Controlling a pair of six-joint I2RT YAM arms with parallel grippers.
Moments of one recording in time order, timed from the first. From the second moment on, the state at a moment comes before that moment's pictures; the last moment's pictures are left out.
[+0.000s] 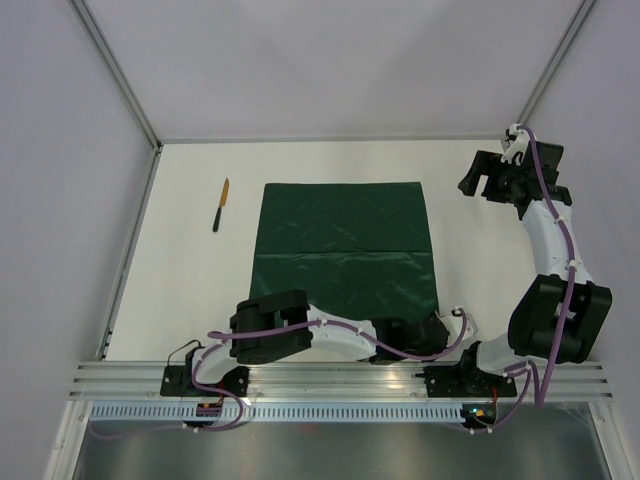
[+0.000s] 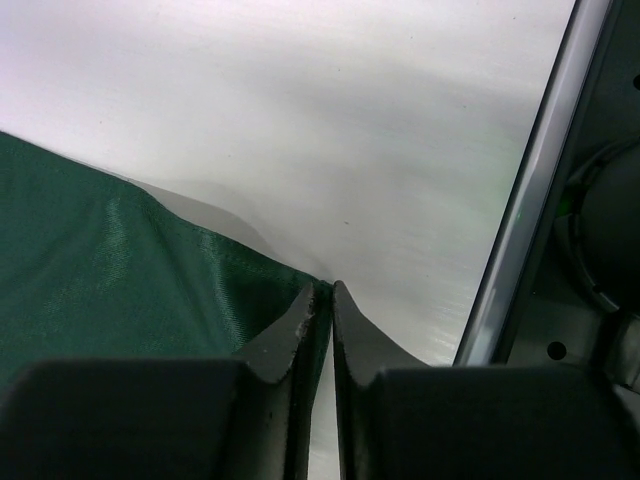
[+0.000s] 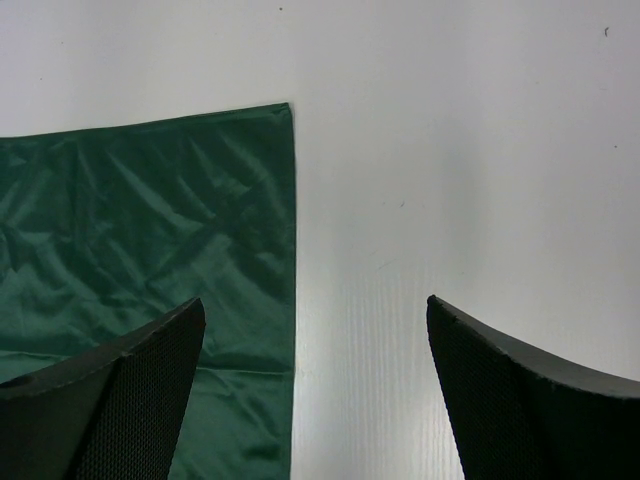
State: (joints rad) left arm -1.47 2.18 1.37 0.22 -0.26 -0.06; right arm -0.26 1.48 1.25 -0.44 -0.35 0.06
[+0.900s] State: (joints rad) left arm -1.44 2.14 1.37 0.22 -0.24 -0.06; right arm -0.26 1.48 1.25 -0.44 -0.37 0.06
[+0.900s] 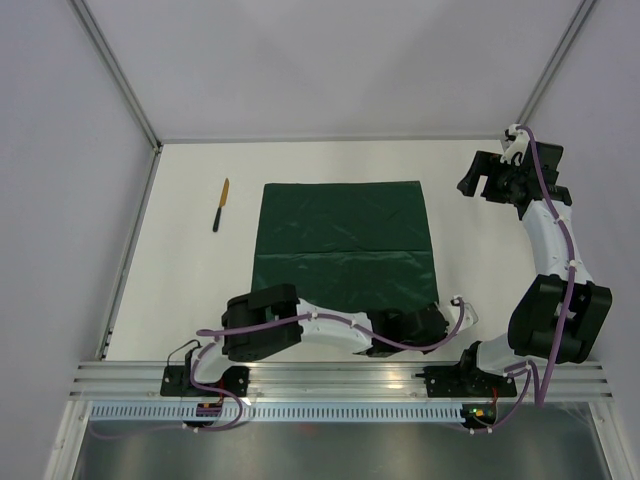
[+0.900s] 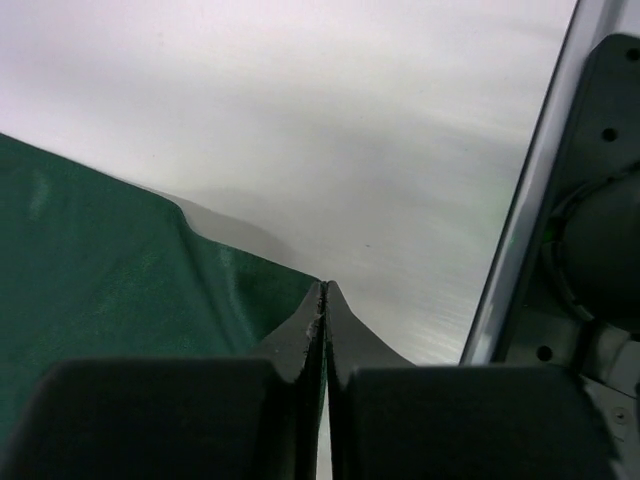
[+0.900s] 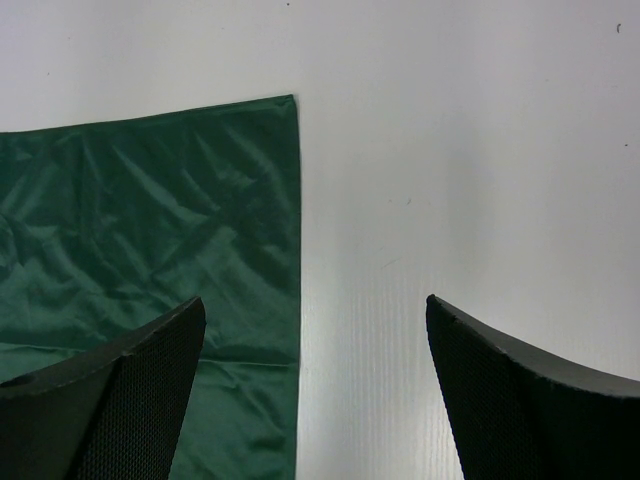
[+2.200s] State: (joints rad) left arm -1.43 2.17 1.38 0.24 -0.15 -0.10; right arm -0.26 1.50 1.24 -0.46 -0.39 0.05
